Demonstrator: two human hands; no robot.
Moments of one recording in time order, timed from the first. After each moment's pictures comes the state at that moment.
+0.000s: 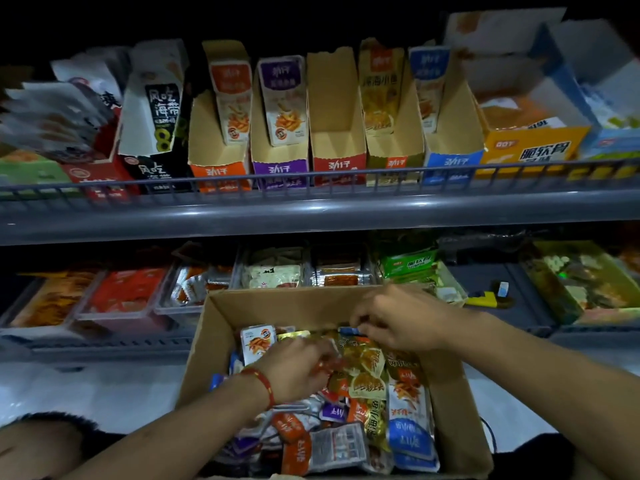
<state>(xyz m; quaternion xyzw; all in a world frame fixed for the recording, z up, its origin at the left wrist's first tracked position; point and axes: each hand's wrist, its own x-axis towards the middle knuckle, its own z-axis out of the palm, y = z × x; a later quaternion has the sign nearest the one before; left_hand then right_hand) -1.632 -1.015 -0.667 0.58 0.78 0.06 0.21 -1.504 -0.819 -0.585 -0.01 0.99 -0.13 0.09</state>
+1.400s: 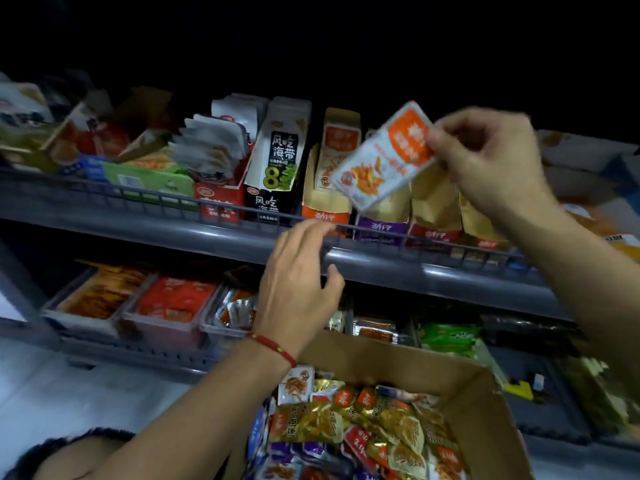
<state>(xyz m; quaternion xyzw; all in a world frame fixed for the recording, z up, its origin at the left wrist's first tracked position) -1.692 -1.050 -0.499 0.37 0.80 0.43 -0.18 -1.629 -0.832 -0.371 0.09 0.86 -0.28 -0.41</state>
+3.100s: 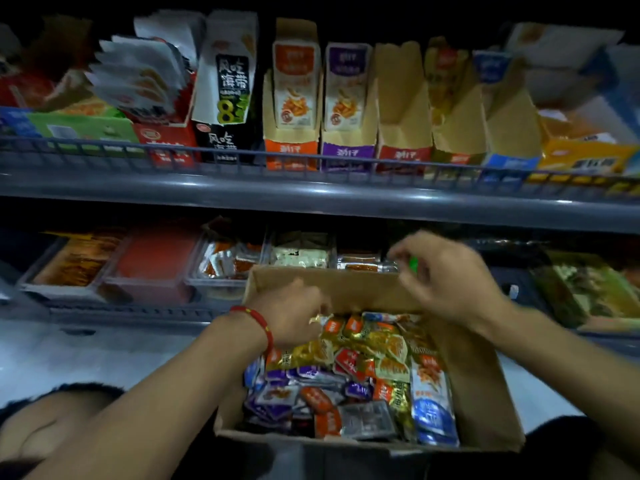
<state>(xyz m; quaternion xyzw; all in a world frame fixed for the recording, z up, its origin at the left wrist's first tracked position) -1.673 -1.058 -0.577 0.55 0.81 0.02 0.20 -1.511 -0.862 -0.537 0.11 0.97 -0.11 -0.18</state>
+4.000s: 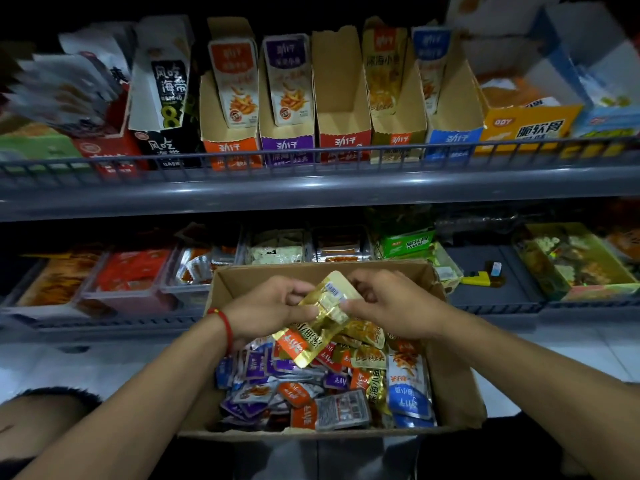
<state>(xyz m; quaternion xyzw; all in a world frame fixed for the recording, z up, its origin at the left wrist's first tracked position) -1.644 -1.040 -0.573 0.35 0.71 0.37 0.48 -1.492 -0.865 -0.576 0.16 0.91 -0.38 0.04</state>
